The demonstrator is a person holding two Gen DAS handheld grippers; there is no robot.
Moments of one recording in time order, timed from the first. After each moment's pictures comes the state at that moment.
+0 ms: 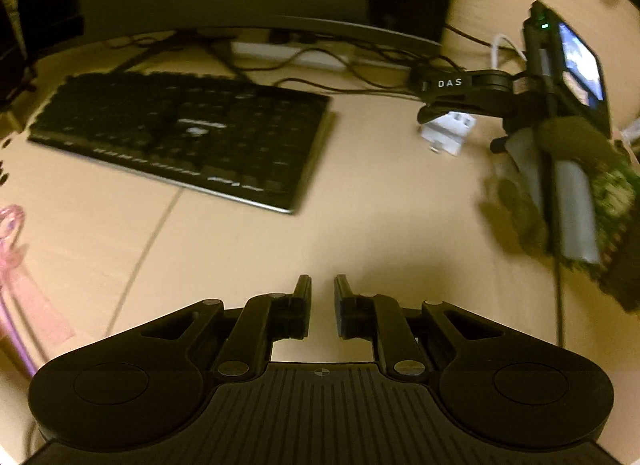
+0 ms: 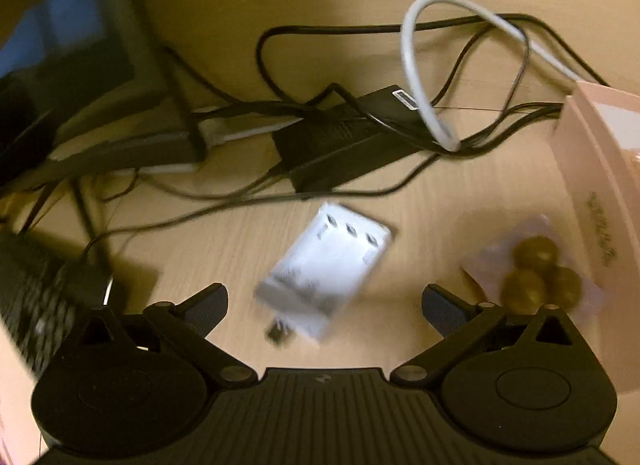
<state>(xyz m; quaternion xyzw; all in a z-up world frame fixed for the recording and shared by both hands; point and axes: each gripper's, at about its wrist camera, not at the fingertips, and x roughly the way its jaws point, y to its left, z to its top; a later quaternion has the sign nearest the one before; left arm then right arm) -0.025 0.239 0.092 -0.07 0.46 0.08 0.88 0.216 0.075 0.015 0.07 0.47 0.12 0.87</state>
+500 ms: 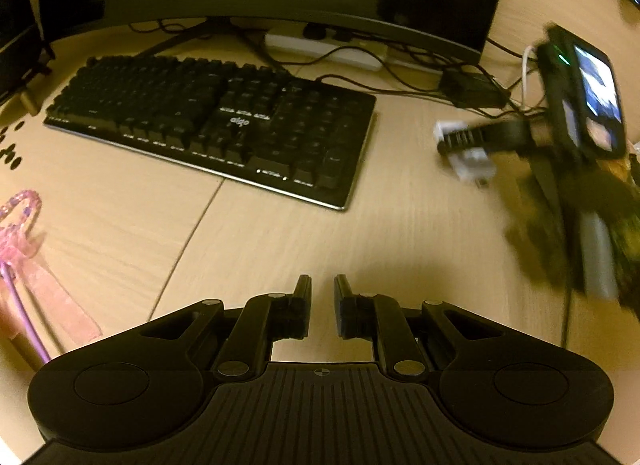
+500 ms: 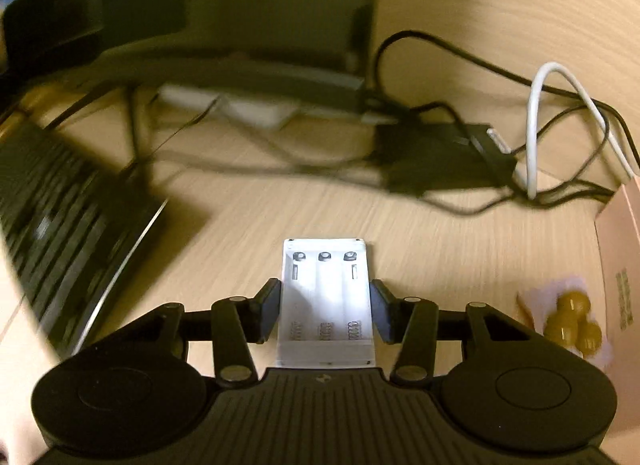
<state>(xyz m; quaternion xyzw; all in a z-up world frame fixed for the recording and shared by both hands) -0.027 0.268 0.087 -0.08 0.46 0.08 0.88 0.161 0.118 0.016 -0.09 0.42 0.21 0.88</state>
